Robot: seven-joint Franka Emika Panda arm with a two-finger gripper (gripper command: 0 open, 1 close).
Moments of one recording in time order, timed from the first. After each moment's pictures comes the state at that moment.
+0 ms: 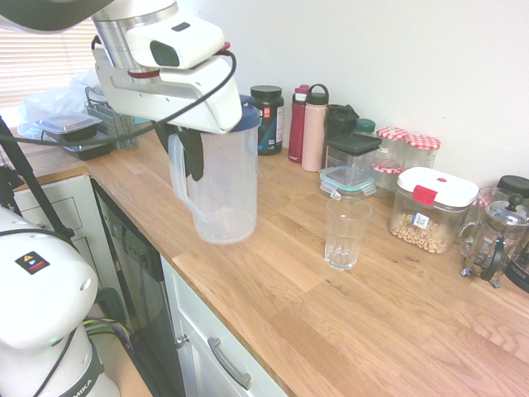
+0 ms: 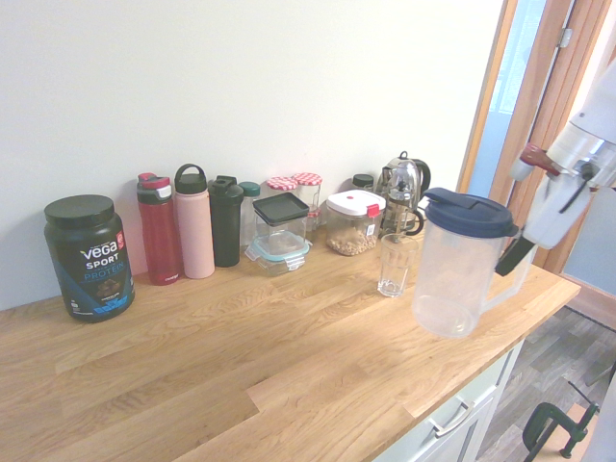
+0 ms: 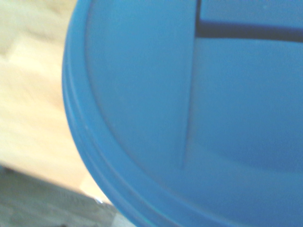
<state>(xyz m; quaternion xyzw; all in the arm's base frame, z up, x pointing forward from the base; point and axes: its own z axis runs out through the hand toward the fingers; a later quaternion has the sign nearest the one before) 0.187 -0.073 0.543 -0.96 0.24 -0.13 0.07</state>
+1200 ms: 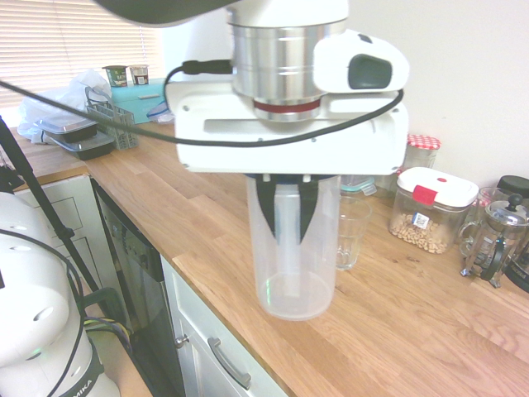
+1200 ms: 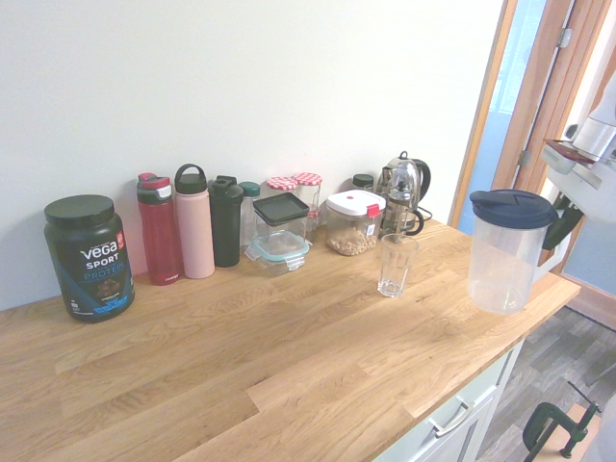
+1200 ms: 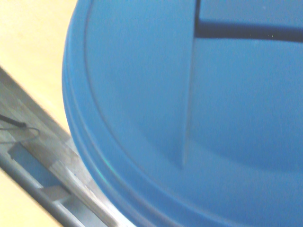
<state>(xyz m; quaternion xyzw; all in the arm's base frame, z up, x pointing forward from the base) 0.238 -0.231 0.547 -1.00 0.05 -0.08 0.01</state>
